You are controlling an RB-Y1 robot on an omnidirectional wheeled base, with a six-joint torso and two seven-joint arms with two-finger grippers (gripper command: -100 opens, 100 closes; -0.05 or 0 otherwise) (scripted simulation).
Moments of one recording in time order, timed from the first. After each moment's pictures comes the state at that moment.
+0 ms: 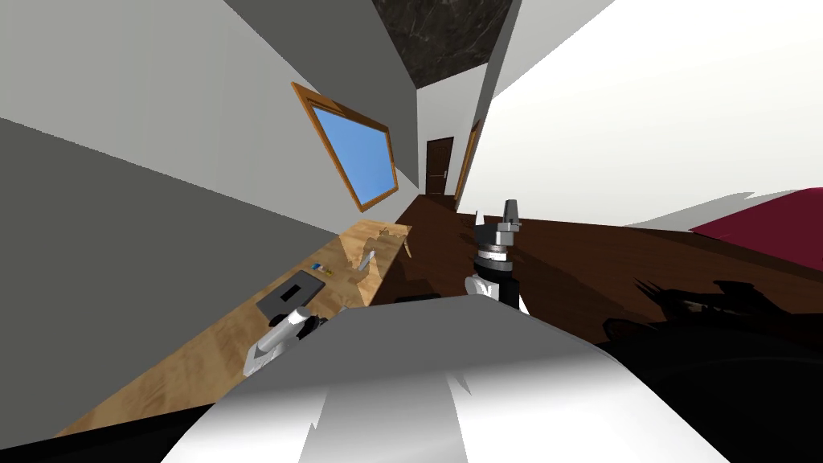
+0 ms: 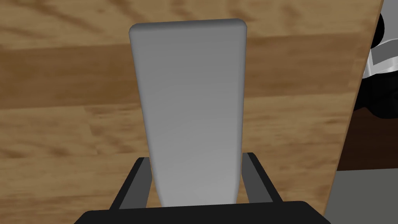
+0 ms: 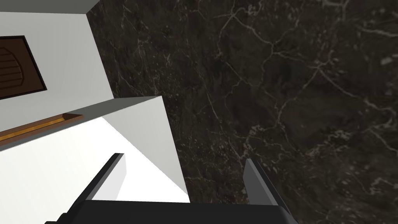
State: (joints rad) left arm 0.15 0.29 0.84 -1.27 0.31 1.39 0.20; right arm 0.52 0.04 0.03 -2.37 -0.06 -0.53 -0.04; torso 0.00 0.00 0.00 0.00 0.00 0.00
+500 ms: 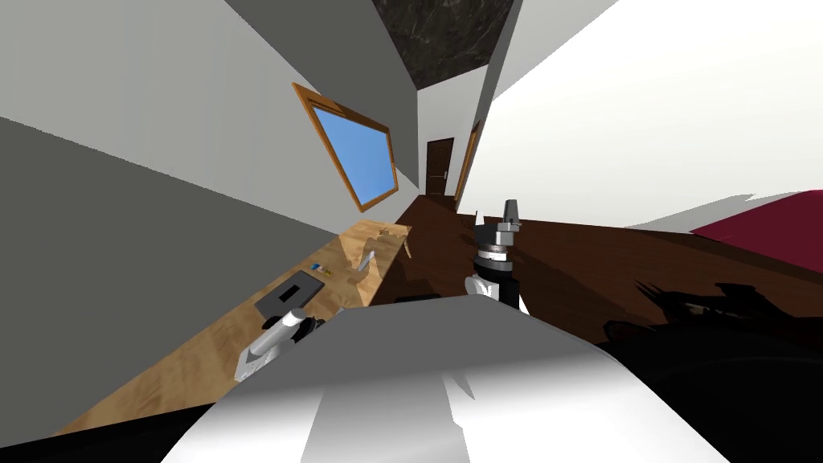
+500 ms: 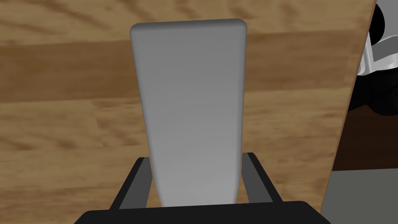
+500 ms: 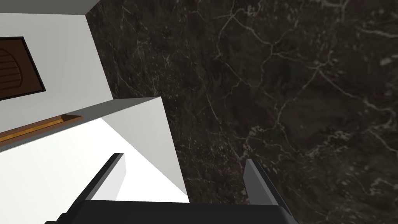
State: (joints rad) left arm 0.16 0.29 0.86 -1.30 0.32 1.42 0.19; right arm 0.52 0.04 0.03 -2.37 -0.06 -0.53 -0.04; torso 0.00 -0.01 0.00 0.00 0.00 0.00
